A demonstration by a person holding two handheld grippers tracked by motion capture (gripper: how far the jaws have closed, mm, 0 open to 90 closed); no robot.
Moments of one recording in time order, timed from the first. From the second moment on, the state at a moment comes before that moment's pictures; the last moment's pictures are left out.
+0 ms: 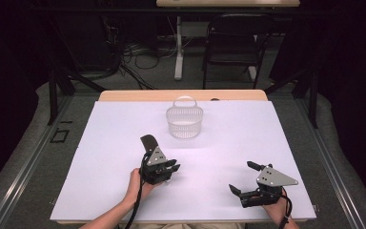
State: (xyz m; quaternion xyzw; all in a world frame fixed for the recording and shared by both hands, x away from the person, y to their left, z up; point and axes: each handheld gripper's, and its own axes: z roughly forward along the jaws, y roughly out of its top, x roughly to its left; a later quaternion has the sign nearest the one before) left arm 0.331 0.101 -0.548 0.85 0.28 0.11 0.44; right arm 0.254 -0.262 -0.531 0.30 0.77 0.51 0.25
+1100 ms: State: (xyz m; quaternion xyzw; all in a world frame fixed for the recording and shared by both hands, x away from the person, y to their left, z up) left arm 0.335 0.101 -0.556 0.87 0.30 0.08 0.38; right arm 0.253 -0.262 -0.531 0.29 0.77 0.51 0.24
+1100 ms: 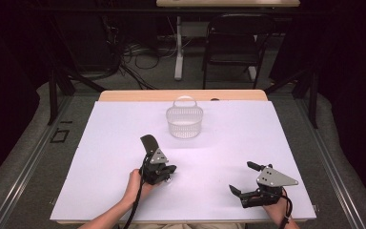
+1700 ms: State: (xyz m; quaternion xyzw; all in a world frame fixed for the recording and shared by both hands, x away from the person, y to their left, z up) left arm 0.332 0.111 -0.558 0.87 0.30 0.08 0.37; right arm 0.252 -0.262 -0.530 0.29 0.77 0.51 0.24
